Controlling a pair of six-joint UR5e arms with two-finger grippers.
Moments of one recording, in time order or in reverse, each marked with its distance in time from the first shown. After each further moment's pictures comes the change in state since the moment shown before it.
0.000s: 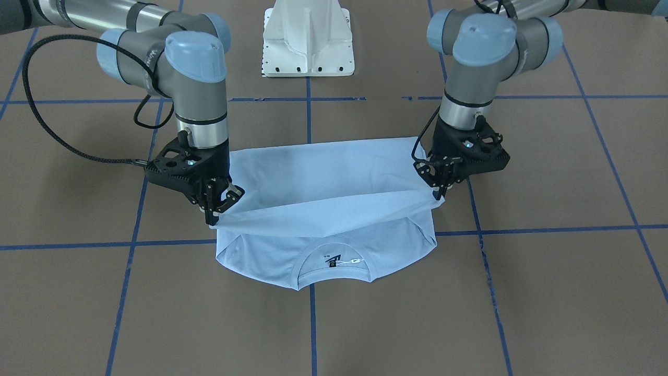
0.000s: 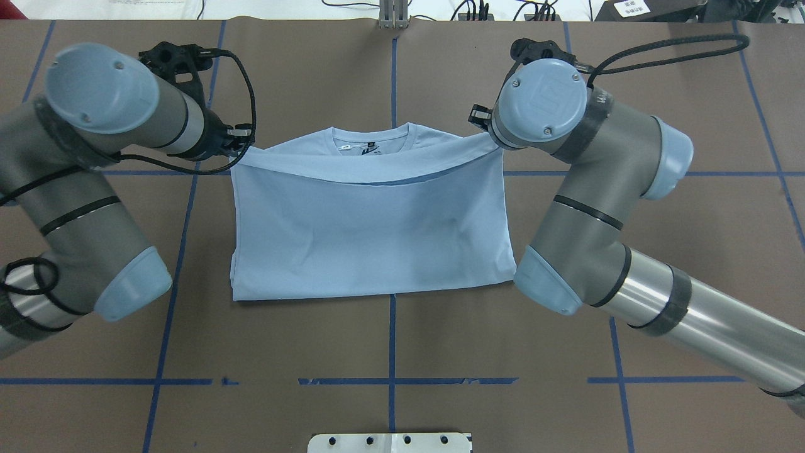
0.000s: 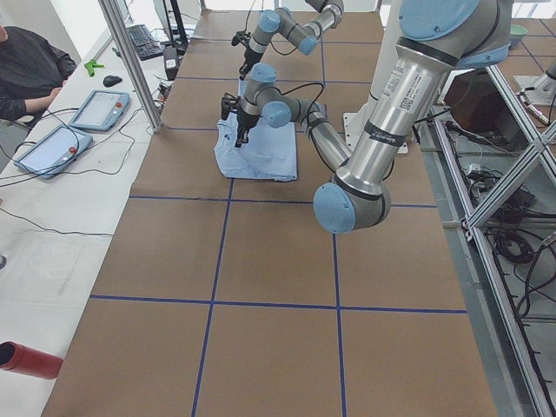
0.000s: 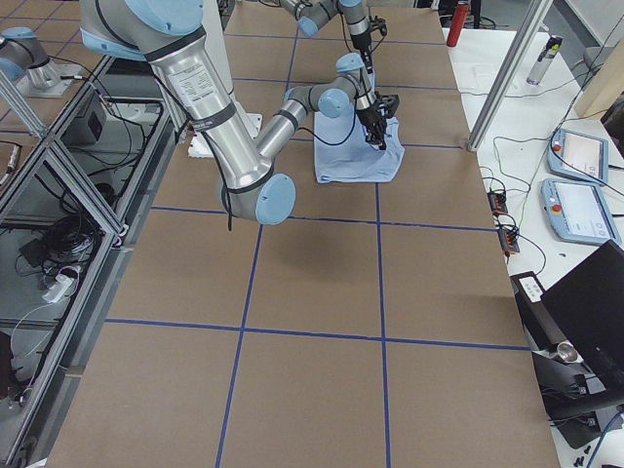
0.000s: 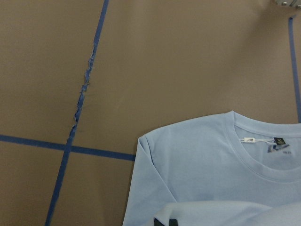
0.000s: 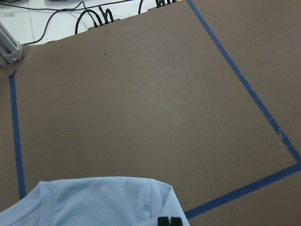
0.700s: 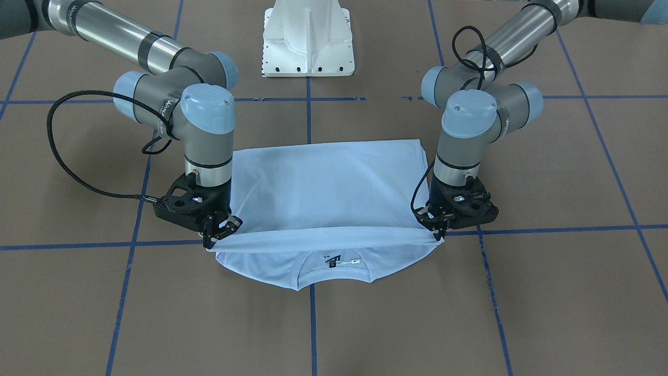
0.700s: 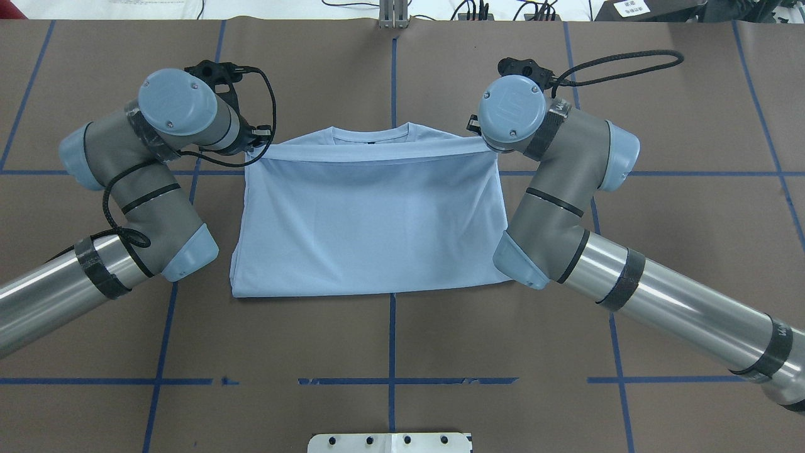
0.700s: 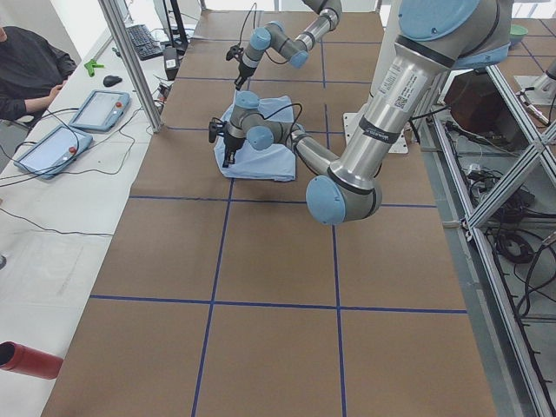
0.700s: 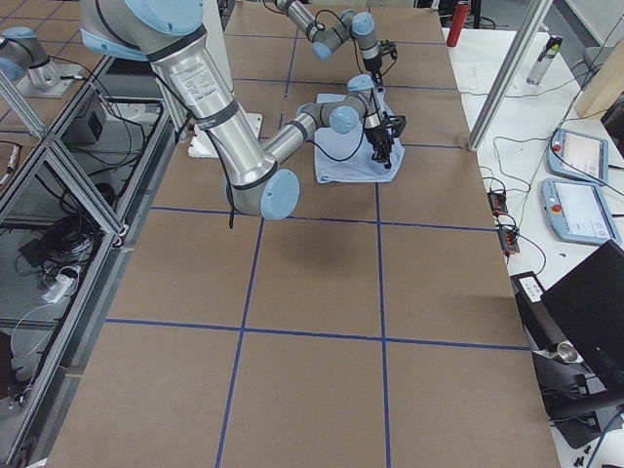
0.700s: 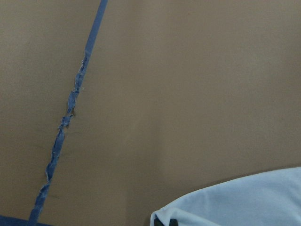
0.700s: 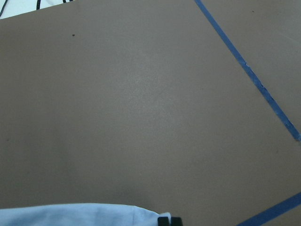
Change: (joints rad) left arm 0.005 -0.054 0.249 -0.161 0.030 0.004; right arm -0.001 0.028 -0.152 0.049 -0.005 -0.004
